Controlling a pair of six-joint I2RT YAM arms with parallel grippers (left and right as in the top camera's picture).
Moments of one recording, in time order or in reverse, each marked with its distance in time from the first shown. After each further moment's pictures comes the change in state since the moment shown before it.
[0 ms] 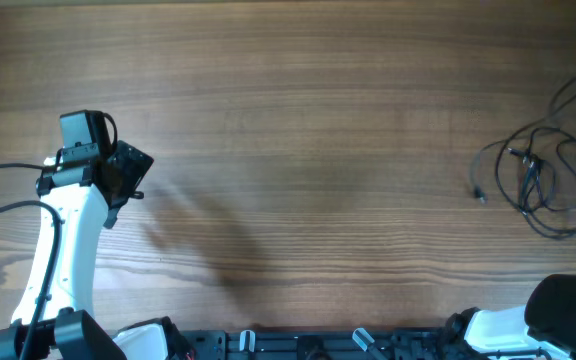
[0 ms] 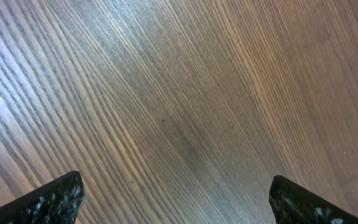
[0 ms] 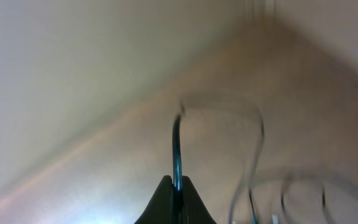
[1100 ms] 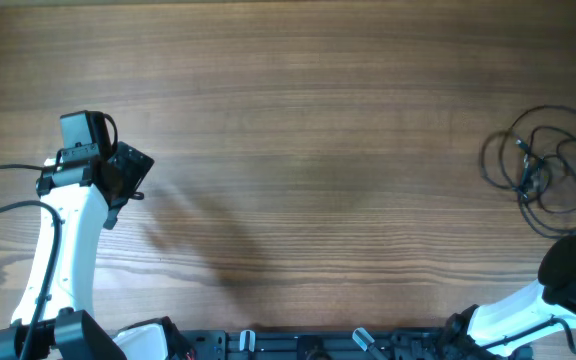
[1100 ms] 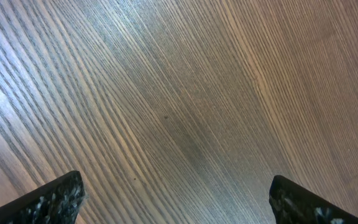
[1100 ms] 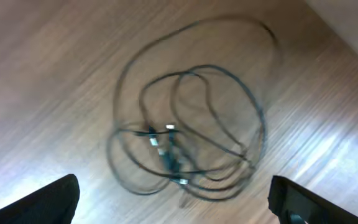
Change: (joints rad) left arm 0.000 0.000 0.000 -0.009 0.001 0.000; right arm 0.000 0.193 0.140 -0.475 0.362 -0.018
